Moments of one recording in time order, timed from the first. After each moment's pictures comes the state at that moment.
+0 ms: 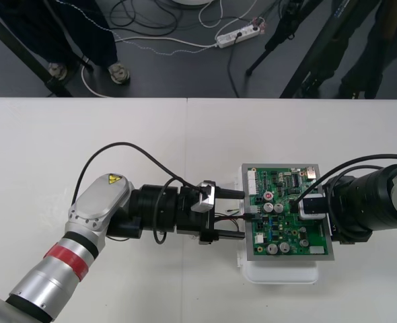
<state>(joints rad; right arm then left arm) -0.12 -0.74 0.18 -2.13 2.40 -1.57 -0.51 -0.40 0.19 -0.34 -1.10 -1.26 -1.27 -0.39</state>
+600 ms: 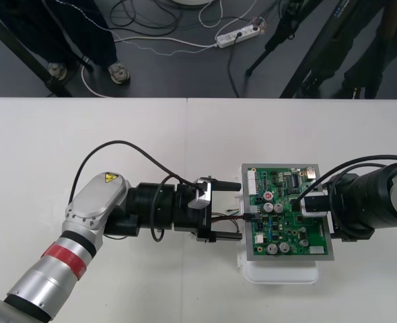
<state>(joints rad) -0.13 -0.74 0.18 -2.13 2.44 -1.57 -0.51 -0.40 0.20 -0.32 -1.10 -1.26 -1.28 -0.39</state>
